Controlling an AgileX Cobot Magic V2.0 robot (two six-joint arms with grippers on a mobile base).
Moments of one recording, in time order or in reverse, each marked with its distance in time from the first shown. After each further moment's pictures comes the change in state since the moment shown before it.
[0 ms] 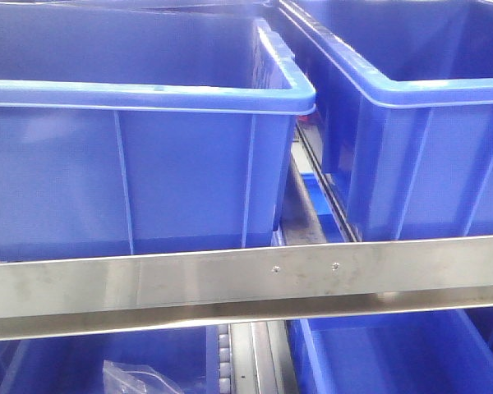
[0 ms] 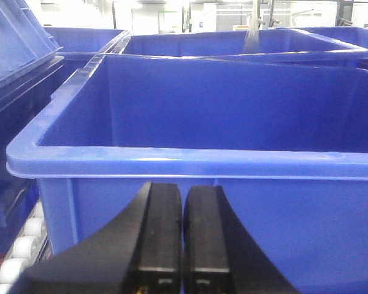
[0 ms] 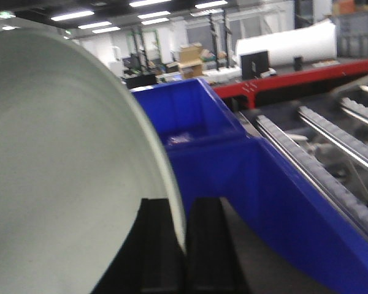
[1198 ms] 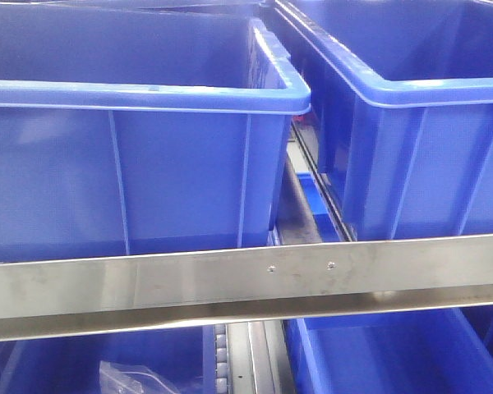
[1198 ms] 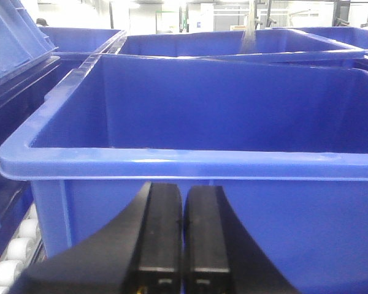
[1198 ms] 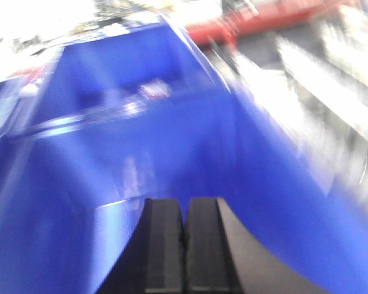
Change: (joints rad) left arm 0.000 0.000 0.000 0.000 0.000 0.000; right arm -0.049 -0.041 -0.124 0.015 0.322 -0.121
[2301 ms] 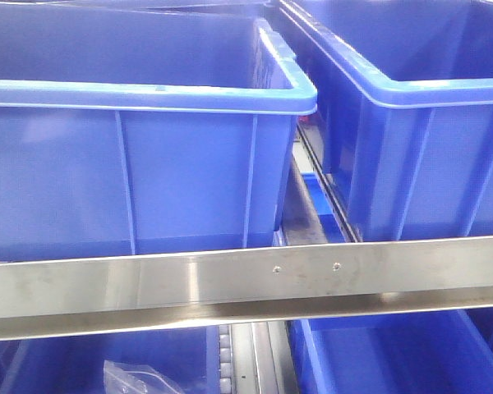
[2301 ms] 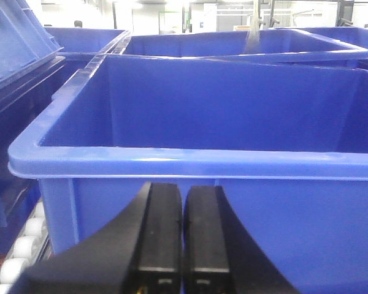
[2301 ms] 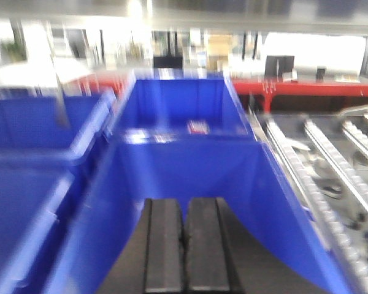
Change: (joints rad) left arm 0.001 0.000 0.000 0.000 0.000 0.000; right arm 0.036 -0.640 0.156 -0.120 0.380 0.050
